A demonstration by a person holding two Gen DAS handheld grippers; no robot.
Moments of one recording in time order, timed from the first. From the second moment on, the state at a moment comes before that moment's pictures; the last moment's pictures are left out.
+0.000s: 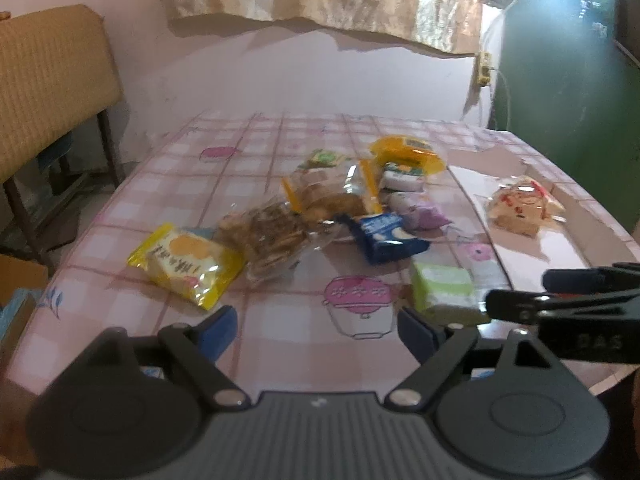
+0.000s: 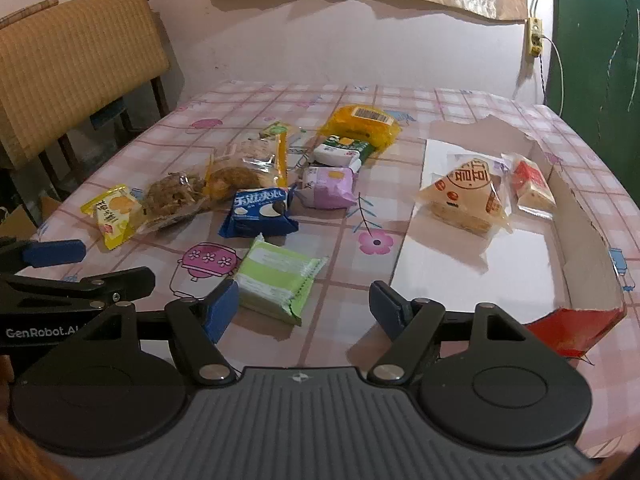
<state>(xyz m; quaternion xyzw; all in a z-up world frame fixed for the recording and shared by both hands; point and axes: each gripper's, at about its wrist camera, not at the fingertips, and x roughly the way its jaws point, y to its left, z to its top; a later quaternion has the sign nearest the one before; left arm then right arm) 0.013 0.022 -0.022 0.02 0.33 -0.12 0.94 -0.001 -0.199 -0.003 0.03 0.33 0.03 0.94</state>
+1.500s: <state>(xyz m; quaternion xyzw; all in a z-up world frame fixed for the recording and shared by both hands) 0.117 0.085 -0.042 -0.07 0.32 -0.04 0.94 0.025 -0.189 -0.019 0.03 0.35 0.05 0.93</state>
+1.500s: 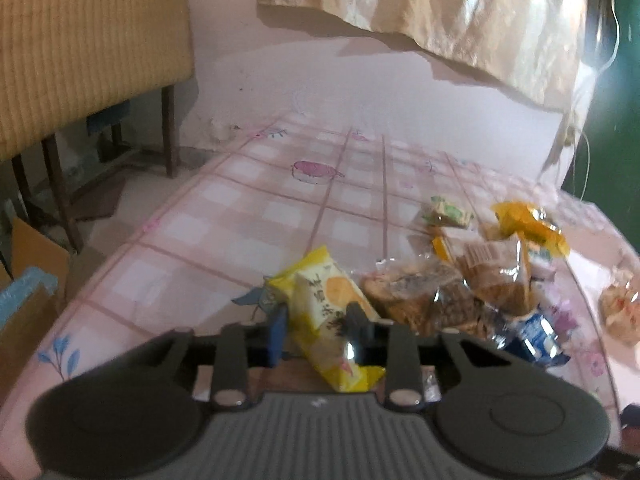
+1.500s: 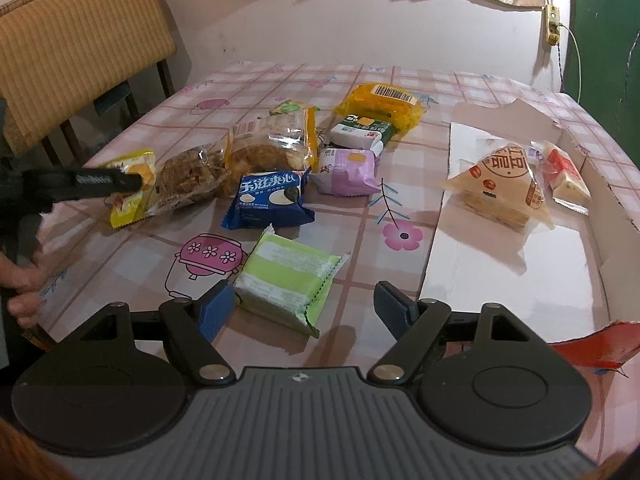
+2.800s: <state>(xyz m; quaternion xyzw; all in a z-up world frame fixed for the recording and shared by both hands) 0.126 0.073 -0.050 0.02 0.38 0.00 0.92 0.028 -0.193 -0.021 0.04 0.35 0.05 0.93</state>
